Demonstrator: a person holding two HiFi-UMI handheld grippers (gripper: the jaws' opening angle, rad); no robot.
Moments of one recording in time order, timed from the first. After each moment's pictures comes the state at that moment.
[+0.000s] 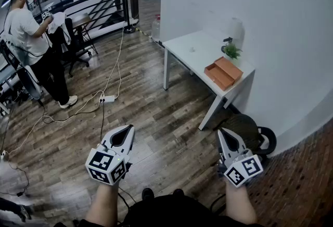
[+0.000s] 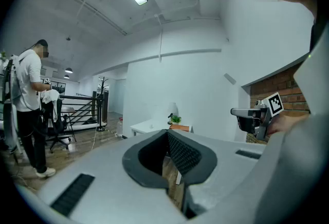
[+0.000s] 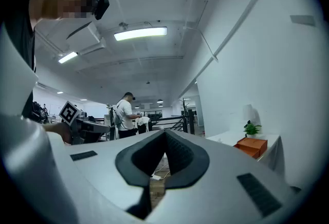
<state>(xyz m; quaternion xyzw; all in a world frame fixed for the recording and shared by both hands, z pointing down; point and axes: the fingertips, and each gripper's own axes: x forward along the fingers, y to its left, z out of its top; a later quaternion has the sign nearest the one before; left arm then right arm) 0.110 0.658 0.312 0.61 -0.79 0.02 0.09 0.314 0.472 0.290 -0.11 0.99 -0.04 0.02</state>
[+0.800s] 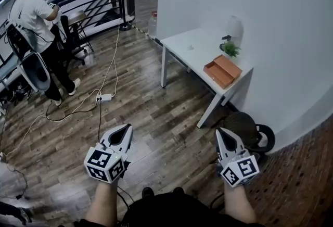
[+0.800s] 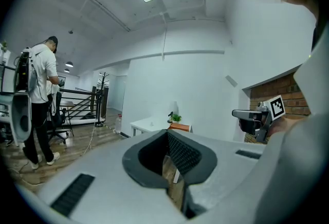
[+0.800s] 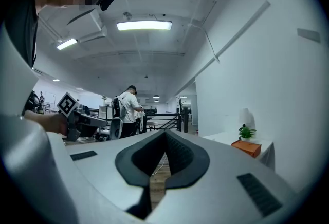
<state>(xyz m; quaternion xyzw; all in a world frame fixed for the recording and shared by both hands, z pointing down) 0.077 0.660 0.331 0.62 -0.78 0.00 0.11 0.288 0.477 0.304 -0.14 0.99 0.00 -0.01</state>
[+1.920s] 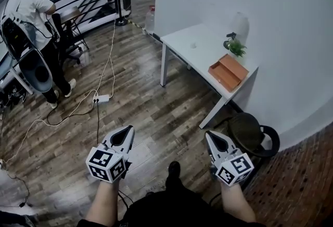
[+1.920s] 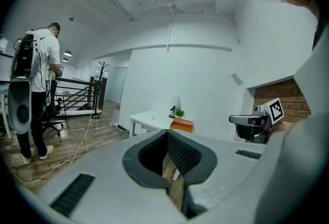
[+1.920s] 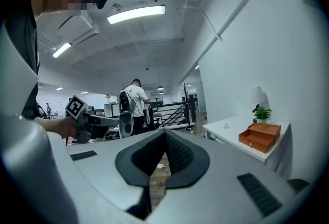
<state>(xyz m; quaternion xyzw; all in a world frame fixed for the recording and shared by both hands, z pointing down) -0.014 0.605 0.380 0.63 -0.76 0.00 0.16 0.178 0.450 0.366 -0.09 0.99 -0.06 -0.06</state>
